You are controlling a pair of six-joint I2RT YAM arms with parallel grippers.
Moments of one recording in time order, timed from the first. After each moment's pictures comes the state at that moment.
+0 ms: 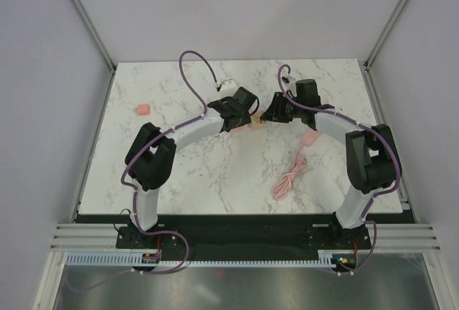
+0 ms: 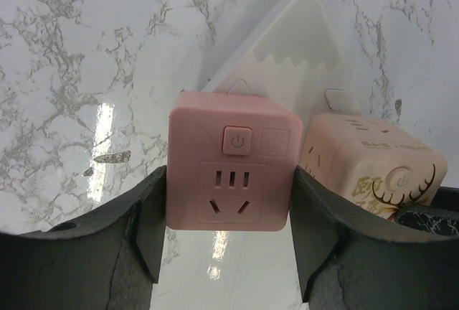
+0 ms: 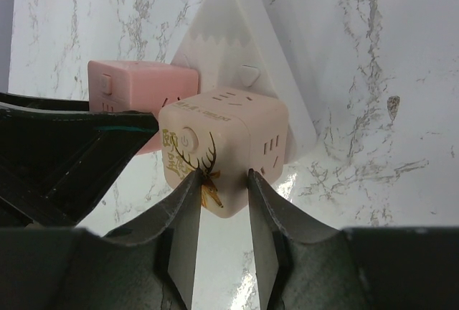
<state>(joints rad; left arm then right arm) -0.74 1.98 1.54 -0.50 -0.51 -0.87 0.26 1.78 1.12 -0.02 -0.52 0.40</state>
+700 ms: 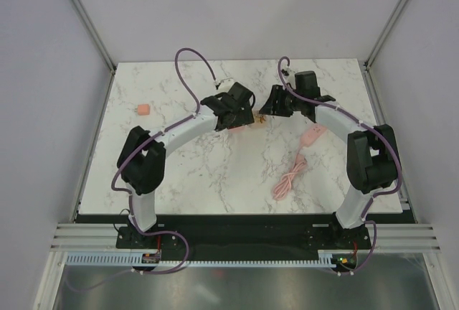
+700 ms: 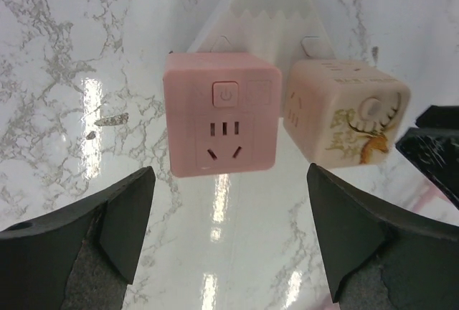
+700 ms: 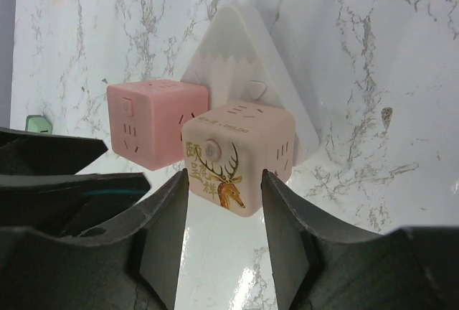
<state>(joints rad) -0.73 1.92 1.56 -0.61 -0.38 -0.83 0.26 1.78 1.24 -0.16 -0.49 0.40</state>
